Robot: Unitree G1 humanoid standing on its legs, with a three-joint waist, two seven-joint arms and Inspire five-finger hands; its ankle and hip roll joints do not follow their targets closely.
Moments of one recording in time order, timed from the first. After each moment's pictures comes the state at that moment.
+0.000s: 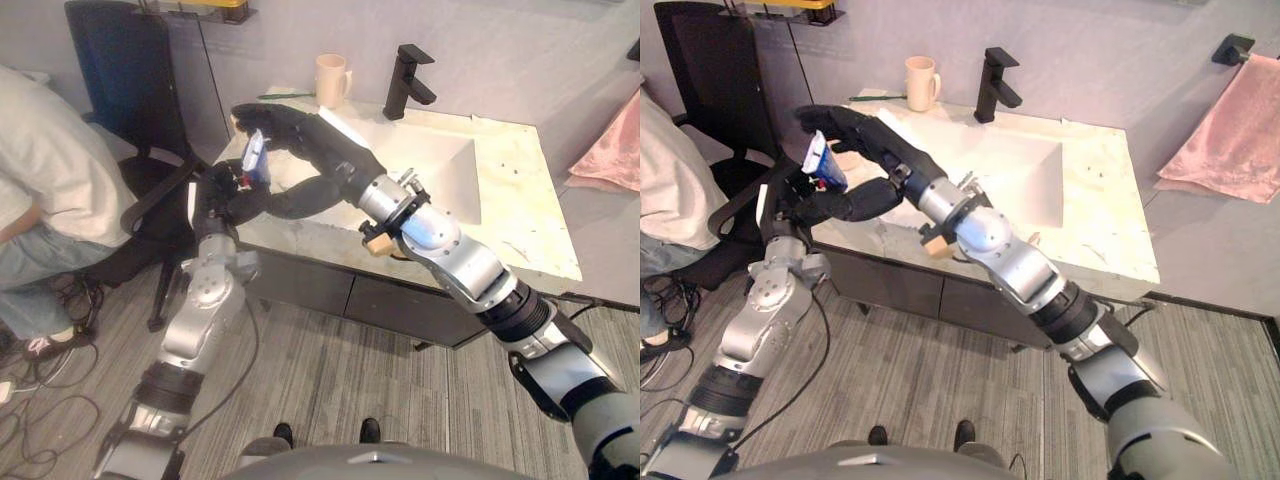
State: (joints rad) left arm -0.23 0.35 -0.19 -0.09 -0.48 0.03 0.52; right arm -0.74 -0.50 0.60 -0.16 0.38 0.10 0.02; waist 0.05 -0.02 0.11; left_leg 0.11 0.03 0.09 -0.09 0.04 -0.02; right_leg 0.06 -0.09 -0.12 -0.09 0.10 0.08
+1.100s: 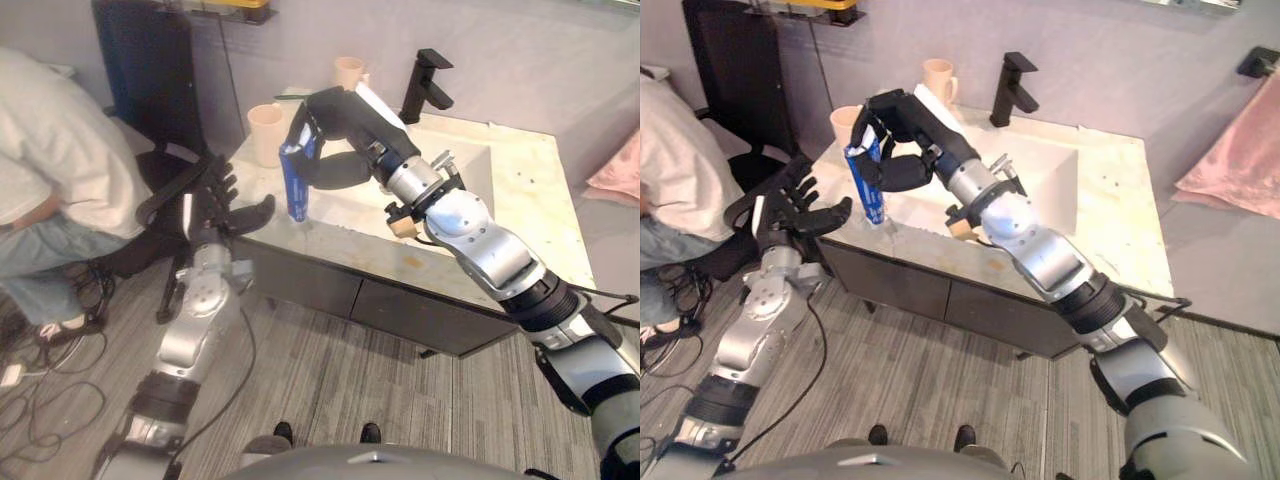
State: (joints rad) left arm -0.16 0.35 -0.14 -0.09 -0.46 0.04 0.51; right arm -0.76 -0.62 0.56 -0.12 0.32 0.08 -0.04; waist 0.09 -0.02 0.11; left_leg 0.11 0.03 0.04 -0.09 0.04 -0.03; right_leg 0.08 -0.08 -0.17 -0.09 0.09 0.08
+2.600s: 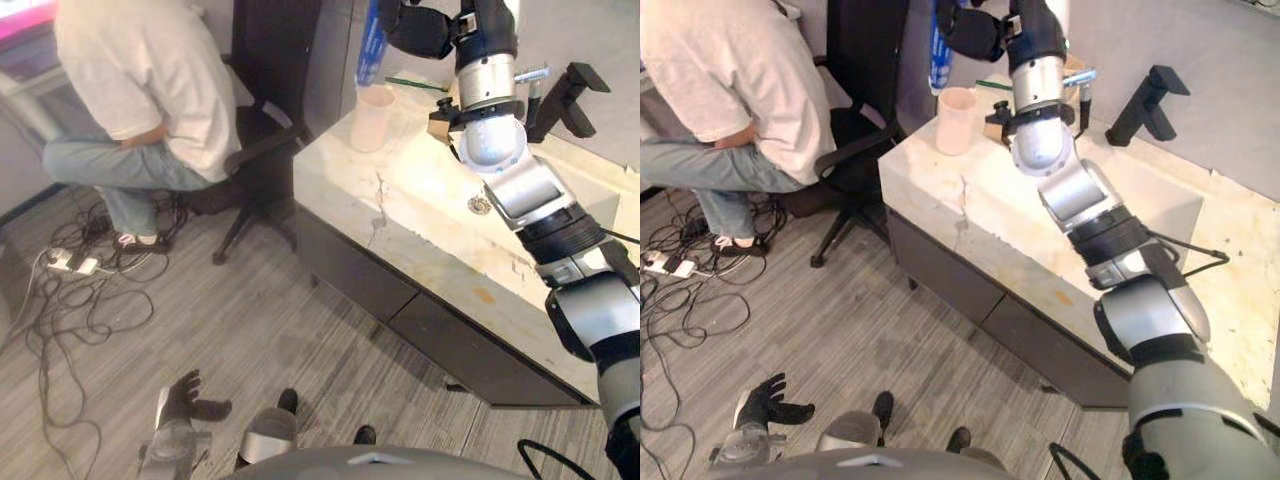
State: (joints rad) left arm 0.11 0.33 -0.20 1.00 -0.25 -0.12 0.25; right arm -1.04 -0.66 0.51 0.26 0.09 -0.18 -0.49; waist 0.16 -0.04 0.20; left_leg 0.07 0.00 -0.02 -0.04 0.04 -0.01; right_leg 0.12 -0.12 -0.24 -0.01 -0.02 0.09
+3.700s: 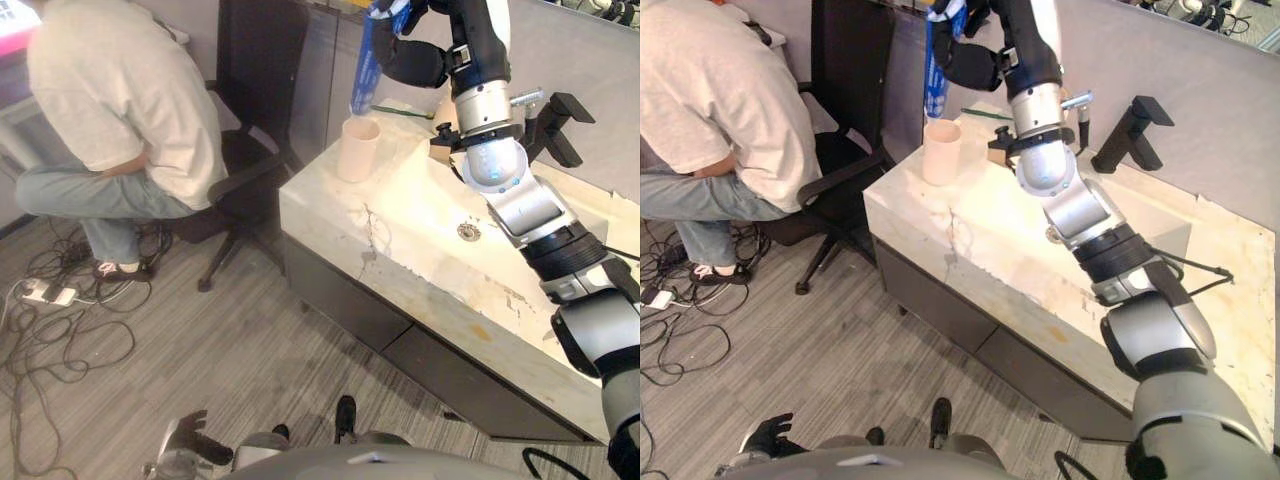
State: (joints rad) left arm 0.12 0.29 -0.24 1.12 -0.15 -0.09 0.20; right arm -0.97 -0.69 0.51 0.25 0.08 -0.22 -0.43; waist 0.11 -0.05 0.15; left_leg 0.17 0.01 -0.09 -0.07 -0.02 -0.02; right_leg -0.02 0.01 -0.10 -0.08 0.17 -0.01
